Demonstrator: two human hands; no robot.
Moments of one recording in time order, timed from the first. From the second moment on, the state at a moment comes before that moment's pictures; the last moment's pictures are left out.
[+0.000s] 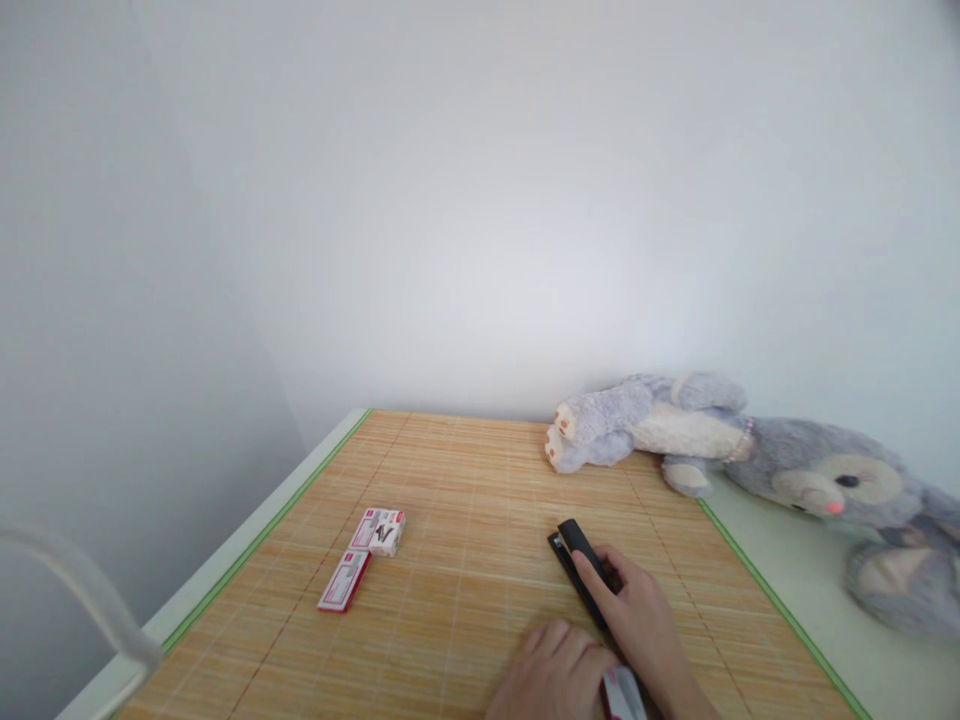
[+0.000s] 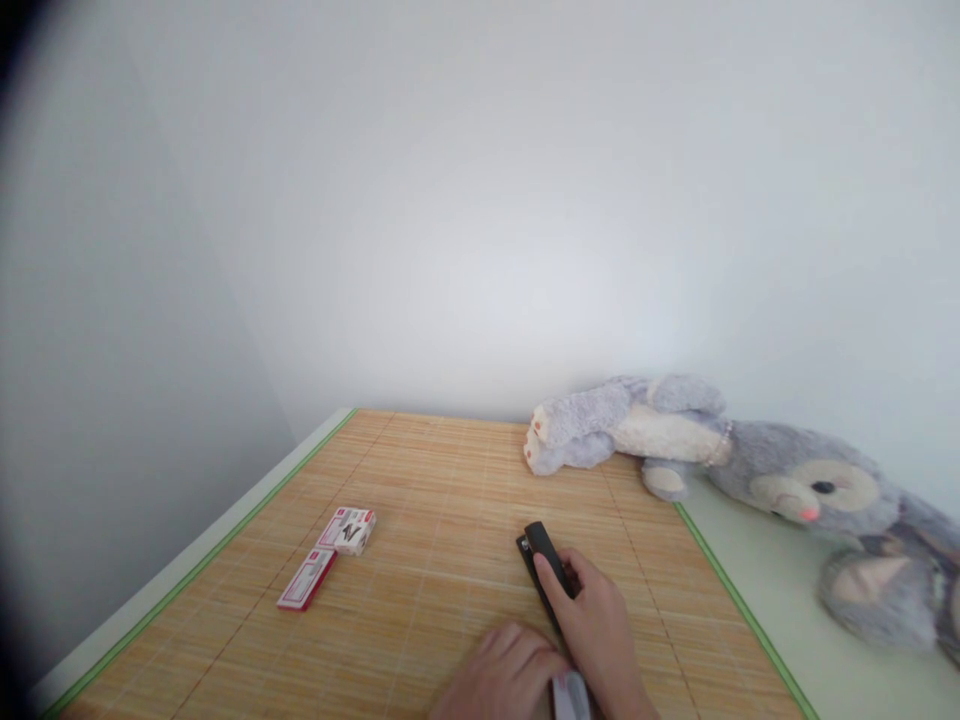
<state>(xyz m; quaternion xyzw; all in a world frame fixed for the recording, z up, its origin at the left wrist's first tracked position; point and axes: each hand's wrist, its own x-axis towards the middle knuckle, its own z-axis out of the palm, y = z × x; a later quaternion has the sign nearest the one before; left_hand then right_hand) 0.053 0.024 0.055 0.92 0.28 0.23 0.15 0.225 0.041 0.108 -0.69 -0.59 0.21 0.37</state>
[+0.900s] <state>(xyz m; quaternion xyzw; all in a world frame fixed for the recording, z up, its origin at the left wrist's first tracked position) -0.030 0.070 0.117 0.83 0.42 0.28 0.25 0.191 0.020 0.094 -0.66 -0.50 0.38 0.42</state>
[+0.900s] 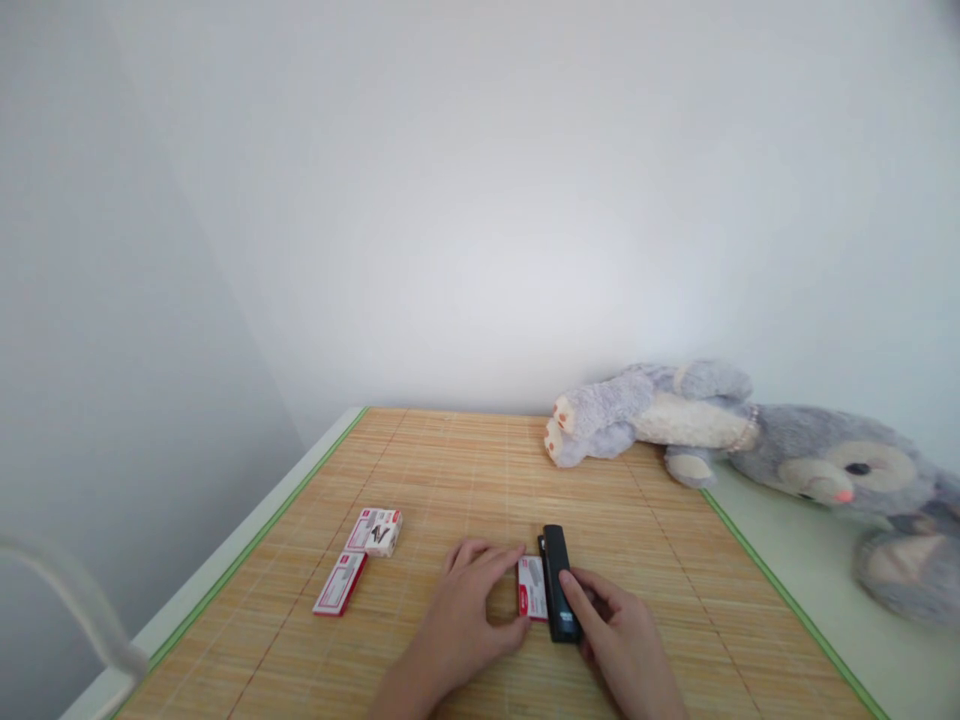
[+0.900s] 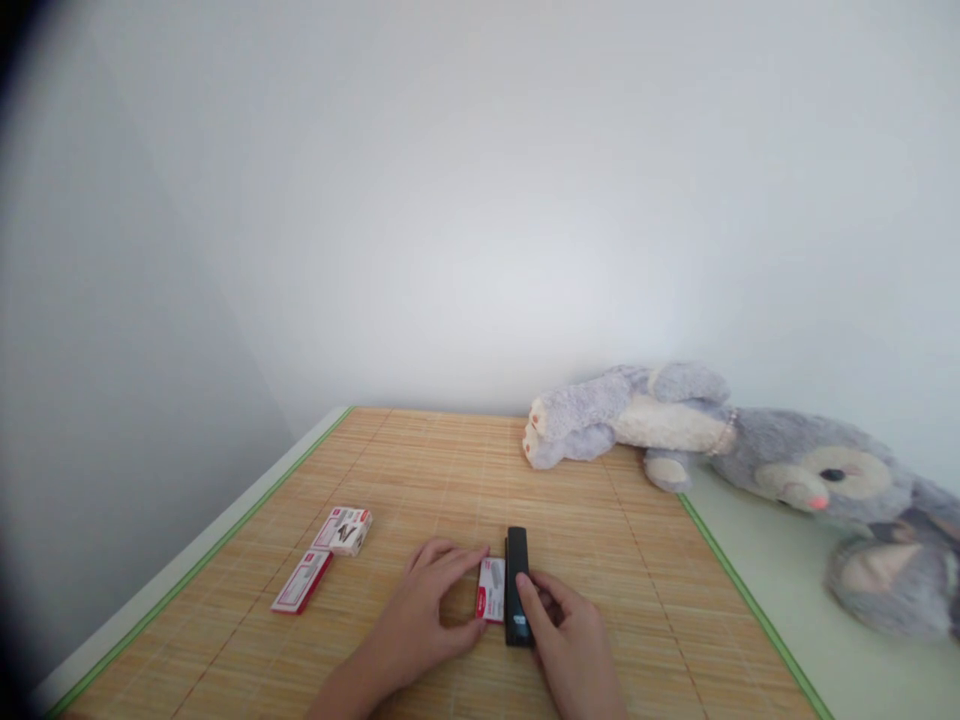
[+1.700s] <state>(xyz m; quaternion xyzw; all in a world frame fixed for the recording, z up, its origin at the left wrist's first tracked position) -0.222 0.050 0.087 0.62 0.74 0.25 0.00 0.193 0.018 0.101 -0.66 -0.50 0.36 0.43</state>
